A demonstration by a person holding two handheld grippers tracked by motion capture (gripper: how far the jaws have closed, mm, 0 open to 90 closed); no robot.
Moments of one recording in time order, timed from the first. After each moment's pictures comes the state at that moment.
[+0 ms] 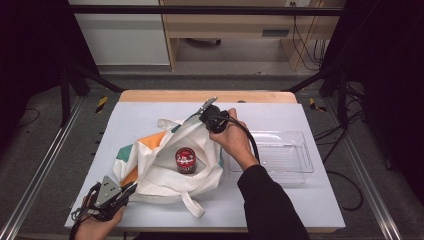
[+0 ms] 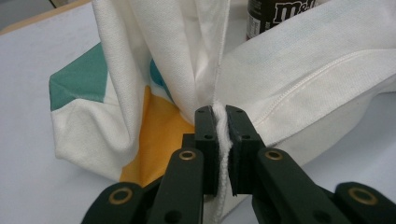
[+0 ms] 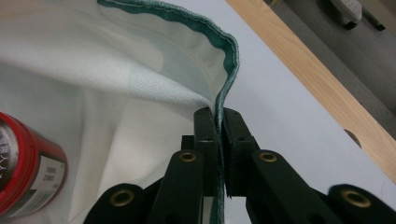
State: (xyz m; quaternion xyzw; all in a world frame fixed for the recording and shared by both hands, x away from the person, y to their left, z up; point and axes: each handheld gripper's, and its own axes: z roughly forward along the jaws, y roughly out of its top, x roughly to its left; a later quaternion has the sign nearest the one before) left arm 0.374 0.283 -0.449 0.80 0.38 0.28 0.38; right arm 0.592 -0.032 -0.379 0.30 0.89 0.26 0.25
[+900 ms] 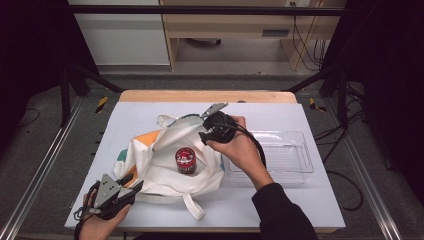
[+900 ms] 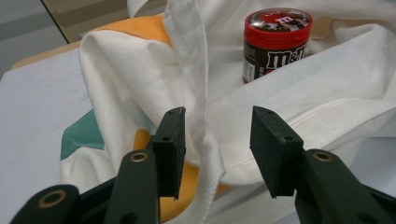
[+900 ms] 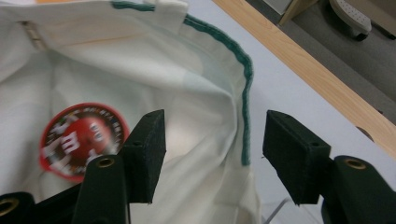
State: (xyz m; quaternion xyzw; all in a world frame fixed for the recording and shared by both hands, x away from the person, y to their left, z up) left arm 0.375 0.275 -0.443 0.76 0.37 0.30 0.43; right arm 0.533 -0.047 -0.345 0.30 0.86 0.33 0.23
